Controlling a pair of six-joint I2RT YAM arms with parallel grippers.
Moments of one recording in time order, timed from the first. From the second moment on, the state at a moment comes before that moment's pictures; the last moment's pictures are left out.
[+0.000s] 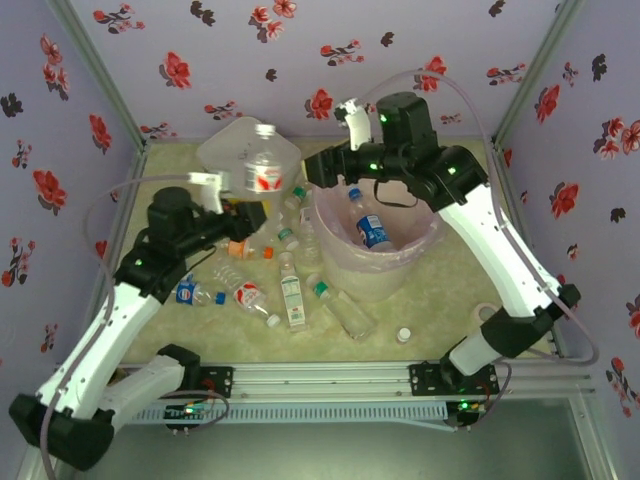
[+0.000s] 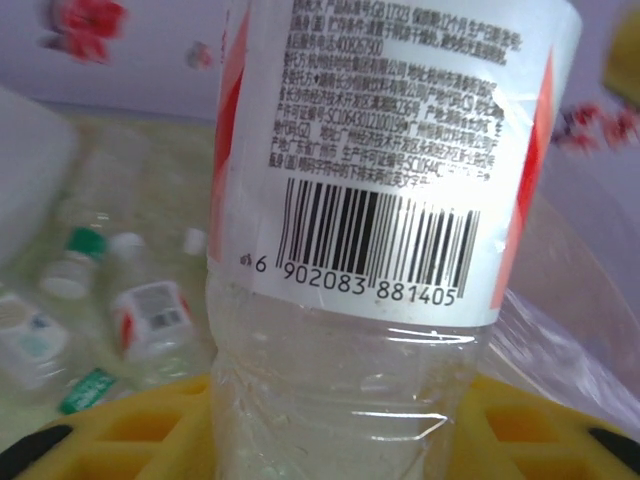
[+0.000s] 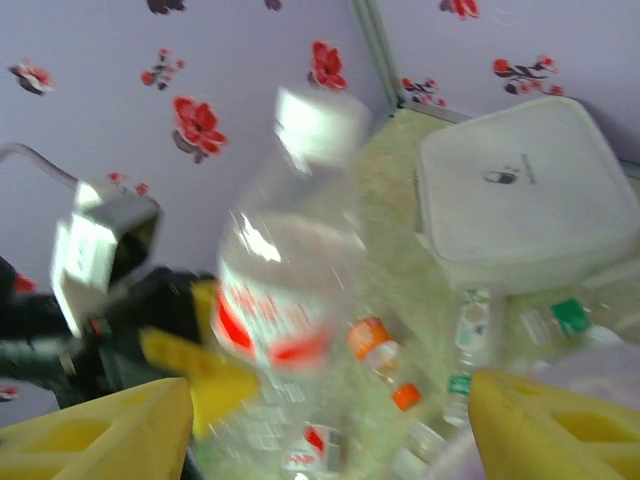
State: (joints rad) left arm -0.49 0.94 0.99 -0.33 0.38 -0.45; right arm 0.68 1.56 1.99 -0.86 -0.42 0.26
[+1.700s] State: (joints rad) left arm -0.20 0.91 0.96 -0.81 -0.18 -0.72; right arm 0.42 1.32 2.09 -1.04 -0.08 0.16
